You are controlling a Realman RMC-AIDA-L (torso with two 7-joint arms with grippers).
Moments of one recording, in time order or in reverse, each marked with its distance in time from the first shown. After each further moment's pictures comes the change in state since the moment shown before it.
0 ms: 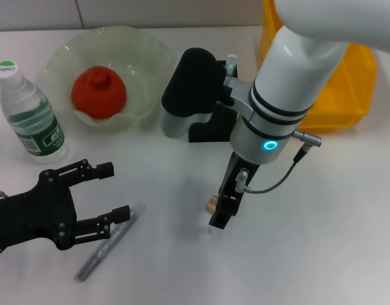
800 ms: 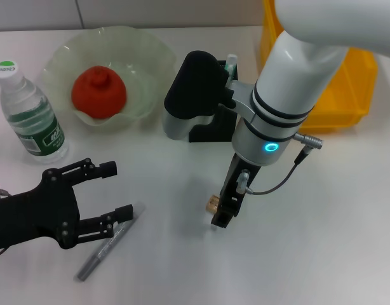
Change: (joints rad) left arm -0.004 -0.006 0.000 0.000 0.000 0.000 0.001; right arm -0.001 0.000 -0.010 0.023 0.005 0.021 -0.001
